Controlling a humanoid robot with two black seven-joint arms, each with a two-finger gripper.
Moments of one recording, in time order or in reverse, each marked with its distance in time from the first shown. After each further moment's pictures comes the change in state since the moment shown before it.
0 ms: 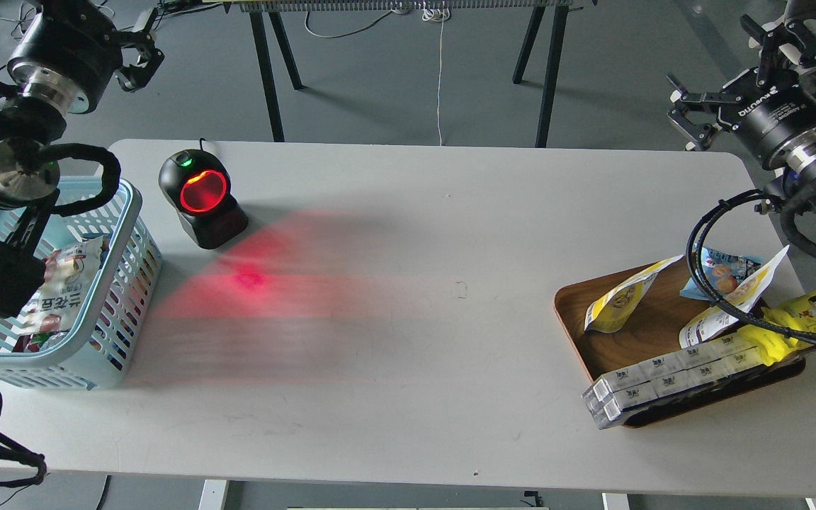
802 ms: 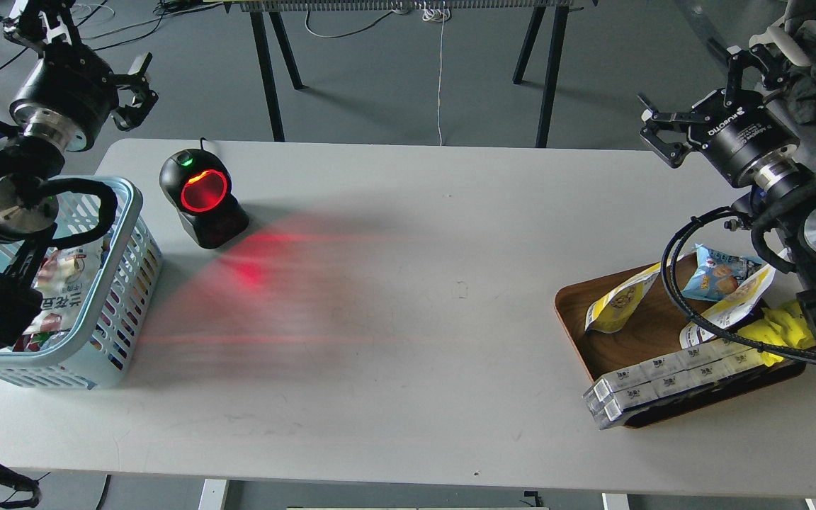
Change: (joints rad) left arm 0.088 0.002 -0.003 0.013 -0.004 -0.008 -0.006; right arm -0.037 0.053 0.017 -0.002 0.000 0.023 -0.010
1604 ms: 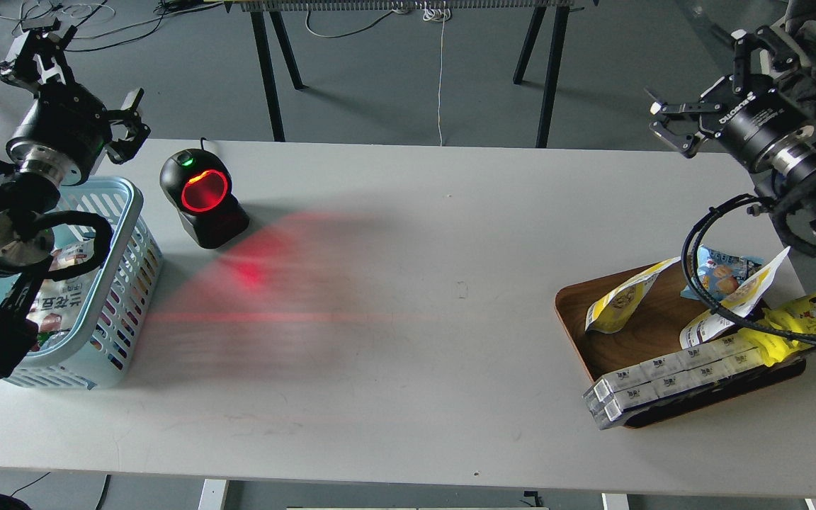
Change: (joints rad) left arm 0.099 0.022 -0.050 -0.040 0.004 0.003 -0.012; right arm 0.100 -0.119 -0.140 0.018 -0.007 0.001 -0.003
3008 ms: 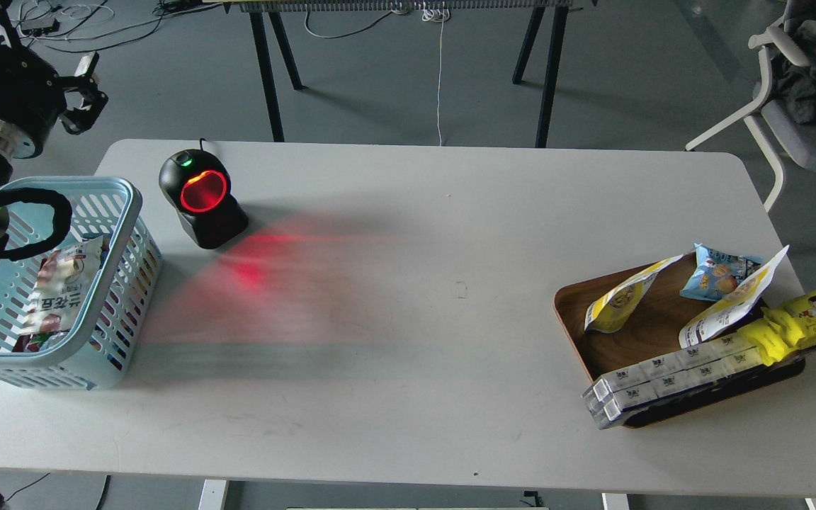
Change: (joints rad) left arm -0.025 0.069 -0.027 -0.007 -0.001 -0.003 -0.002; right arm 0.090 -1.005 -0.300 0.903 -0.358 -0.087 -0.239
